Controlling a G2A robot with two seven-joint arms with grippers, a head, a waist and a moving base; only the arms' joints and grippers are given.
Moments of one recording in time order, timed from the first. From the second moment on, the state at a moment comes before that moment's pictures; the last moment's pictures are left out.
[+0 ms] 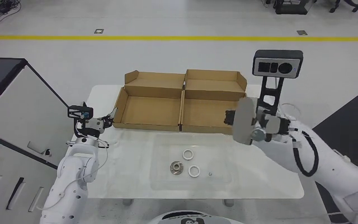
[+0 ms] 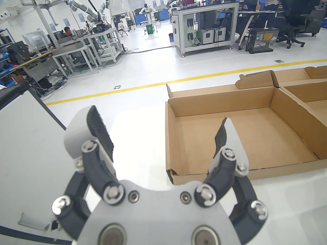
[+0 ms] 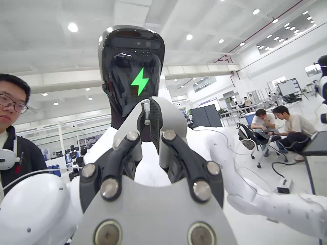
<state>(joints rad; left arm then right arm) 1.73 -1.15 -1.60 -1.80 1.33 0.00 0.00 -0.81 -0.85 0.69 -2.03 1.30 -0.97 0.85</state>
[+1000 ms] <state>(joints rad) 1.73 -1.15 -1.60 -1.80 1.33 0.00 0.00 -0.98 -0.92 0.90 -1.98 1.11 -0.73 0.94</state>
